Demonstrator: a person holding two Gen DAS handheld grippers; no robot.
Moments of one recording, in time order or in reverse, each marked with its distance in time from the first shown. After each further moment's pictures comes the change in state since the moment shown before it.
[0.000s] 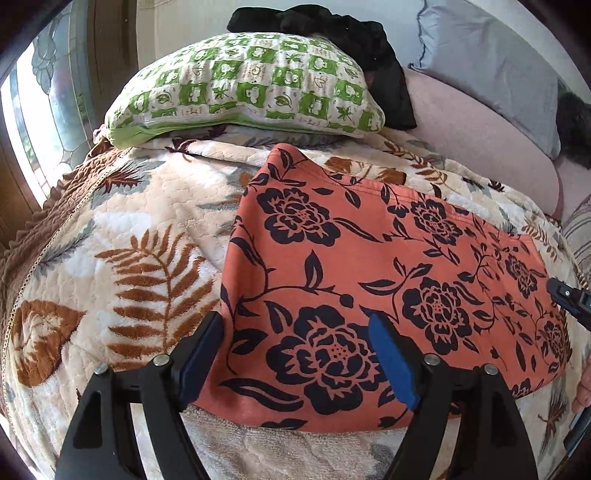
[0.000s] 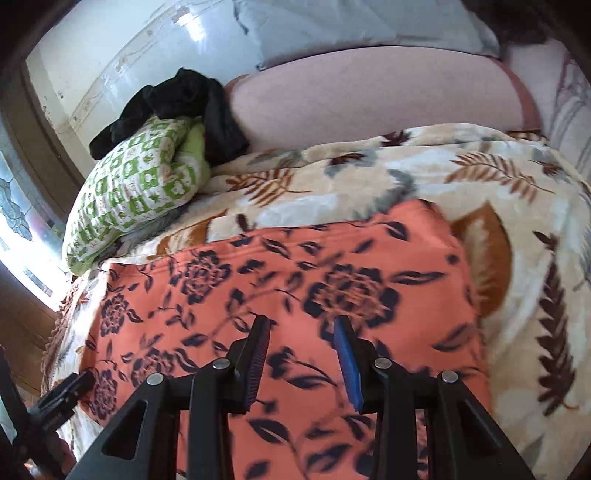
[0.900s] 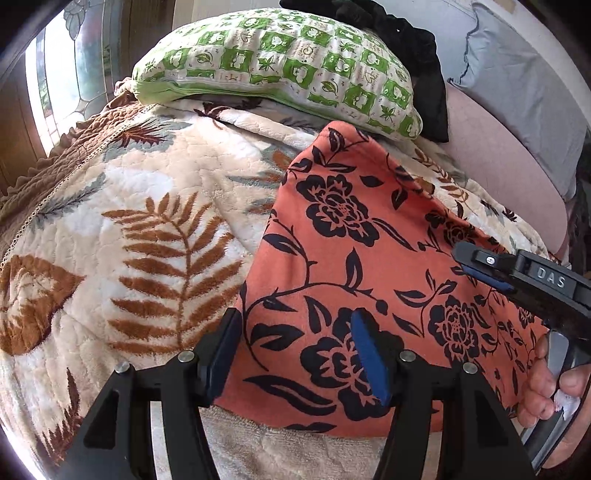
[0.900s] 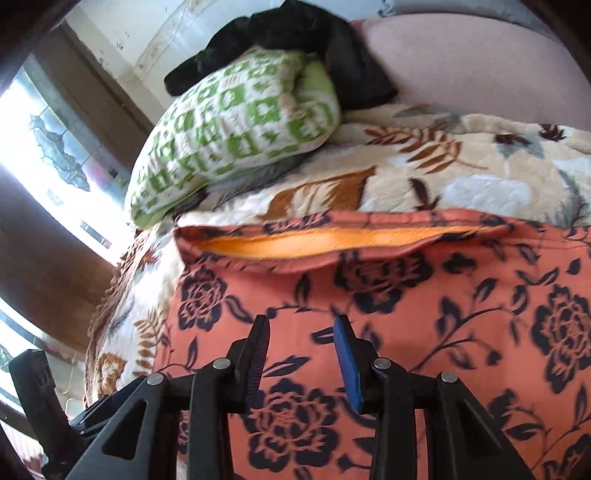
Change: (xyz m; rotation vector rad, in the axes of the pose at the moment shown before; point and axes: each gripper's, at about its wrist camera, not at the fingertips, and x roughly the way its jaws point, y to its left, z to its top) left arm 0.012 0.038 -0.002 -0.186 0.059 -0.055; right arm 0.084 0.156 0.024 -0.160 0.198 0.325
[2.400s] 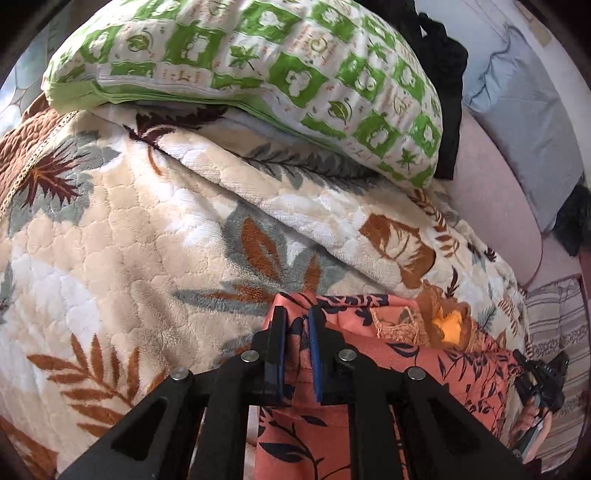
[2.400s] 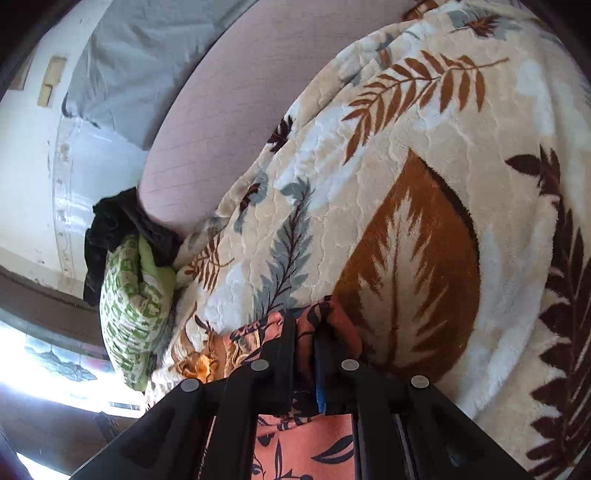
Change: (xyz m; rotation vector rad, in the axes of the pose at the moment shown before) left arm 0.071 0.029 0.128 -0.065 0.090 -0.246; right arm -0.137 -0.287 -0.021 0.689 -0.266 0.015
